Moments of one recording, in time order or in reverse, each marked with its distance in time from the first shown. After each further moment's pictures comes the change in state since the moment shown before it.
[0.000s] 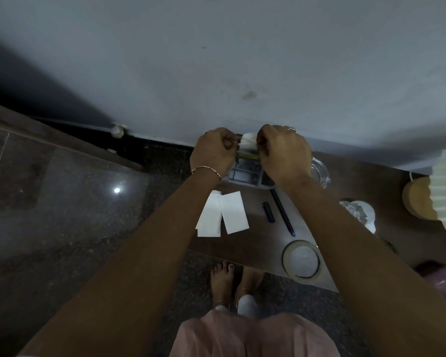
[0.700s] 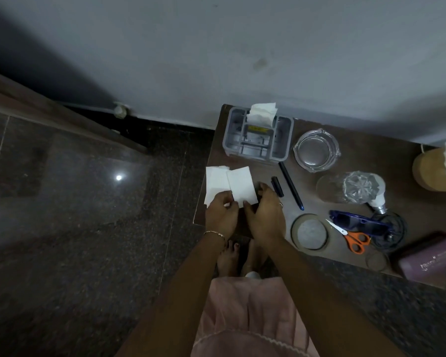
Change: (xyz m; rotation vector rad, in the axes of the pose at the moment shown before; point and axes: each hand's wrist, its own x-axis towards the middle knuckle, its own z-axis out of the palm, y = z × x) left_hand -0.146 -0.078 0.047 -0.288 -0.132 -0.522; right_hand -0.164 -0.057 0.074 0.450 -0.317 0.616
